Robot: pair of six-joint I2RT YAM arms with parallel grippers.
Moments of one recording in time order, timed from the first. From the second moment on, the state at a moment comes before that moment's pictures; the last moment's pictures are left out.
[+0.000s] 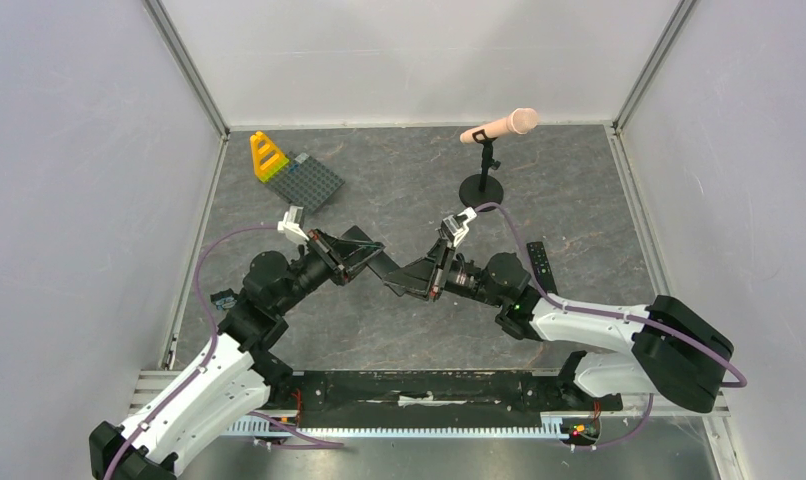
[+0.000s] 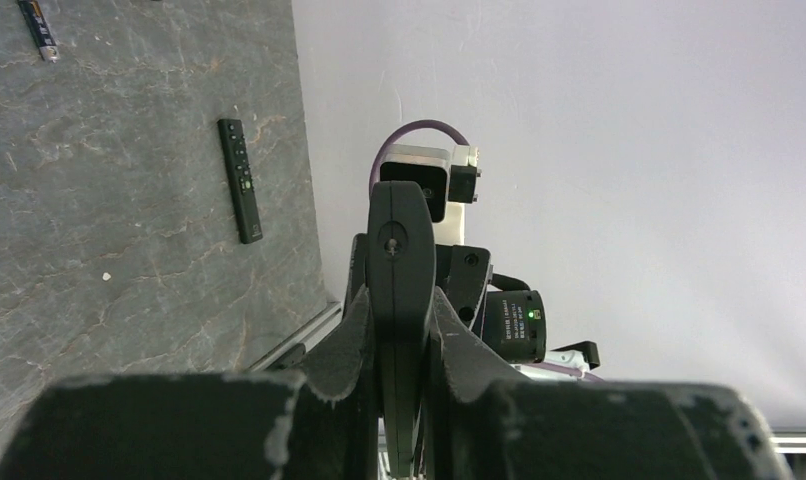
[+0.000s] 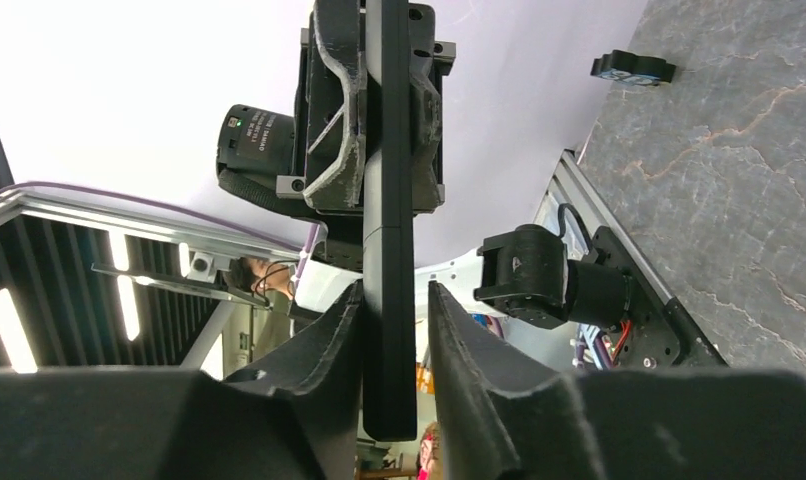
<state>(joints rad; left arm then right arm) -0.58 0.63 0.48 0.13 0.22 -1.37 0.93 1.27 0.50 0.92 -0.32 1.41</state>
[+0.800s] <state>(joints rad) -0.61 0.57 0.45 0.14 0.21 -1.37 0.95 1.28 0.41 1.10 -0.34 1.50</state>
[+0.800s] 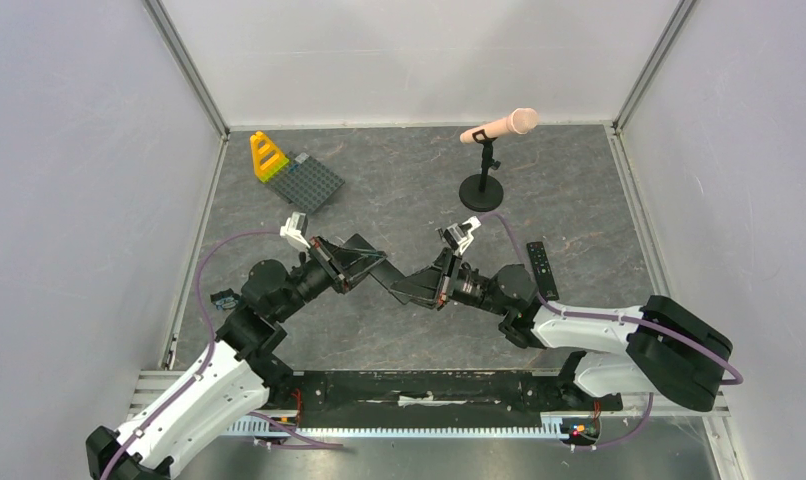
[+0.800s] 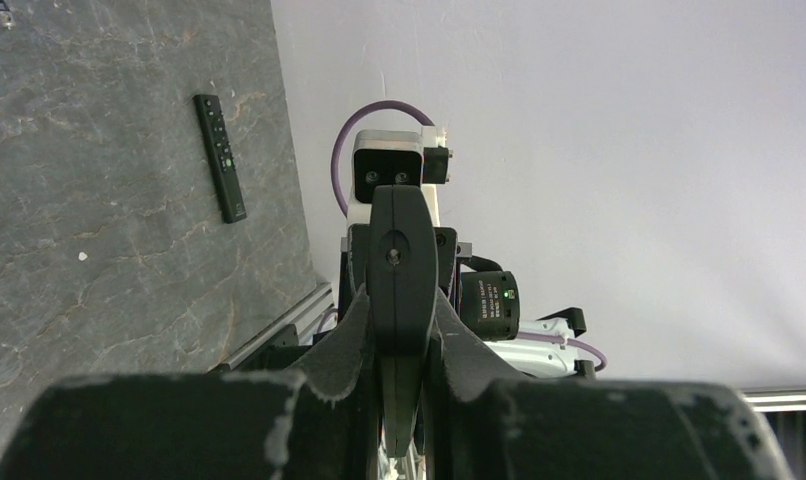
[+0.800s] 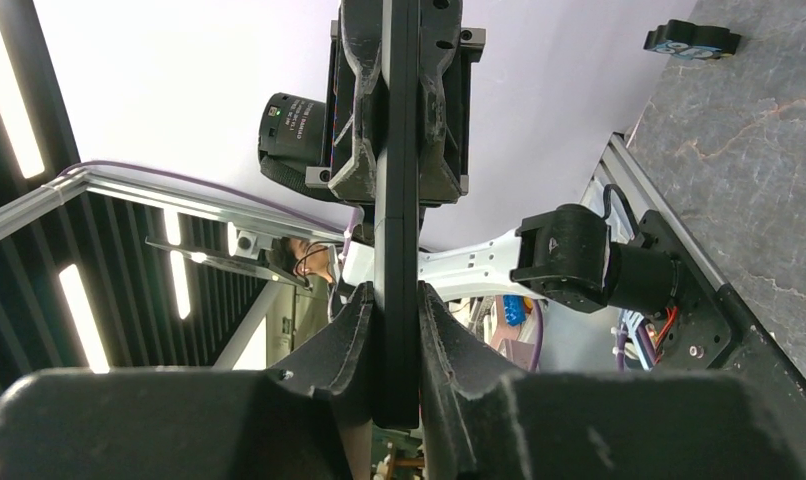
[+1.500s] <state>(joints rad) -0.62 0.50 0.45 0.03 0.16 -1.37 0.95 1.24 0.40 1.02 -0.34 1.47</state>
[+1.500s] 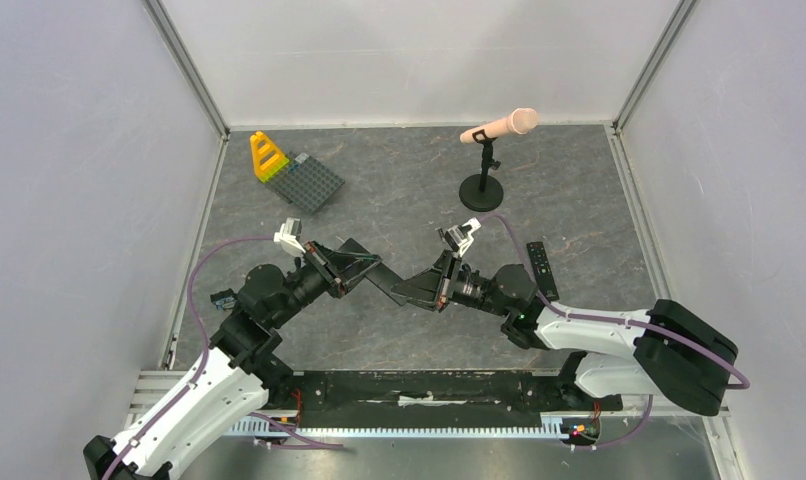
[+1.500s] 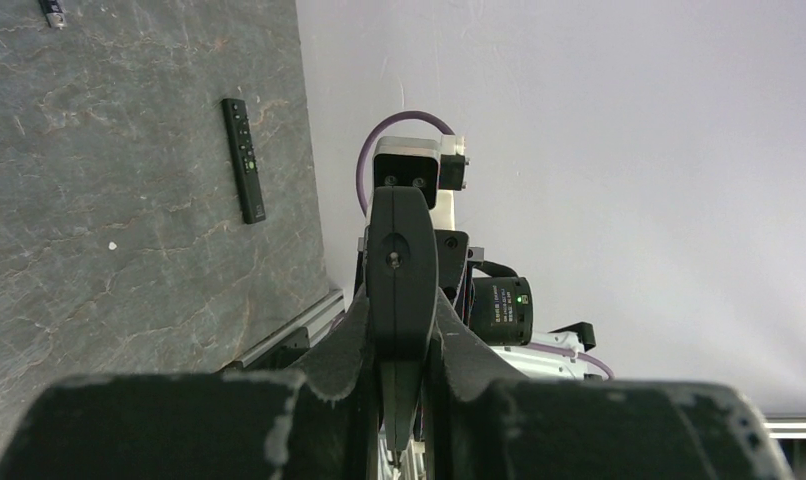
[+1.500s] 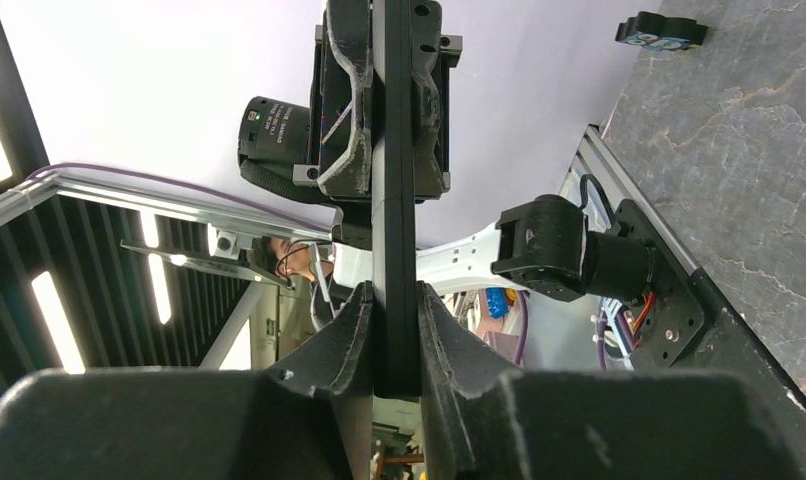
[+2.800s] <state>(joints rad) -0.57 0.47 0.45 0.04 0.05 -1.39 0.94 1.39 0.65 0.87 -0.34 1.38</state>
